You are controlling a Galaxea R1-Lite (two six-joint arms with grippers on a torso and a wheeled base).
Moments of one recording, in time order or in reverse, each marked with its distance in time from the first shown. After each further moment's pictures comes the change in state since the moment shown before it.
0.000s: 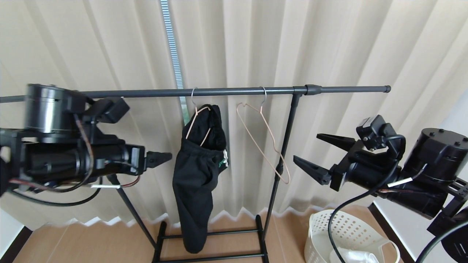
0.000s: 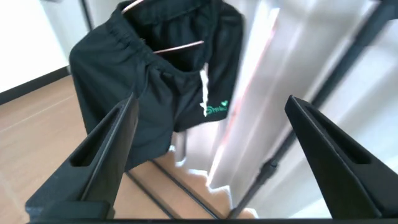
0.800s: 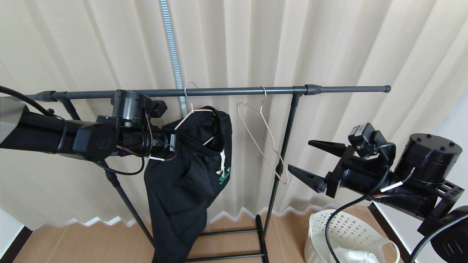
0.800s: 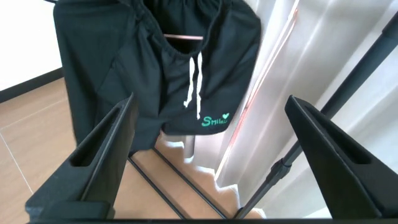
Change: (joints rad) left arm 0.038 0.486 -0.372 -0.063 -0.007 -0.025; right arm -0.004 0.070 0.011 -0.056 0.106 -0.009
